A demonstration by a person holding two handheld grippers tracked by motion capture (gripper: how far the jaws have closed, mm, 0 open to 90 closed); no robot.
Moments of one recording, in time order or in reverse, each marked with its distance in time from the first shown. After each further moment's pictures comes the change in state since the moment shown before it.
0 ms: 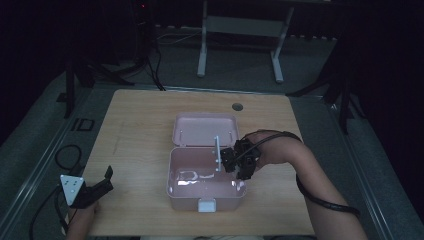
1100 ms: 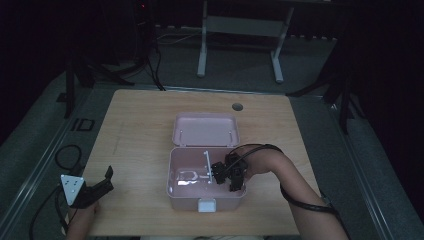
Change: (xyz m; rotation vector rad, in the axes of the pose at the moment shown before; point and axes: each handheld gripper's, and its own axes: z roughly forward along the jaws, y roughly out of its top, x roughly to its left) left arm 0.000 0.000 0.000 0.001 -0.003 0.005; right arm -0.003 0.020 0.072 0.026 0.105 -0.044
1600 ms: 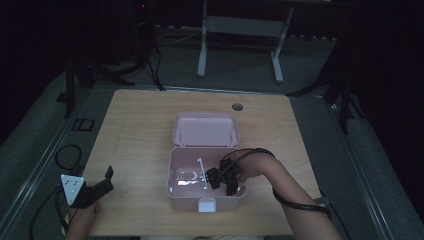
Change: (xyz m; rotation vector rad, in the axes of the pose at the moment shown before) left arm 0.000 0.000 0.000 0.001 -0.002 -0.001; right arm -0.004 0.015 0.028 0.047 0.037 -0.033
